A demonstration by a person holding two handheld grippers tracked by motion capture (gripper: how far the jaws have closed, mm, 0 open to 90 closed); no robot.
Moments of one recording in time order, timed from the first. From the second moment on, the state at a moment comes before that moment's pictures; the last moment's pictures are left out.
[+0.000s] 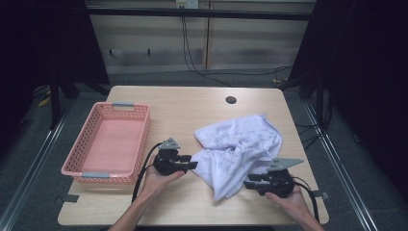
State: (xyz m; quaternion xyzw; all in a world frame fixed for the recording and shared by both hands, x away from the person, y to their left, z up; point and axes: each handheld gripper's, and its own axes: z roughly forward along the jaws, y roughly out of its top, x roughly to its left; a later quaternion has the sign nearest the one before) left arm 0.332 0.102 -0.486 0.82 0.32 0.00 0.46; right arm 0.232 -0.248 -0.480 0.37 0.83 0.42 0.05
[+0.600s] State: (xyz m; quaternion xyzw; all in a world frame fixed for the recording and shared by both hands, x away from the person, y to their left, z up) left arm 0.325 0.110 -0.478 0.82 0.33 0.00 0.46; right arm 0.238 -0.242 -0.487 0.35 0.85 0.40 0.06
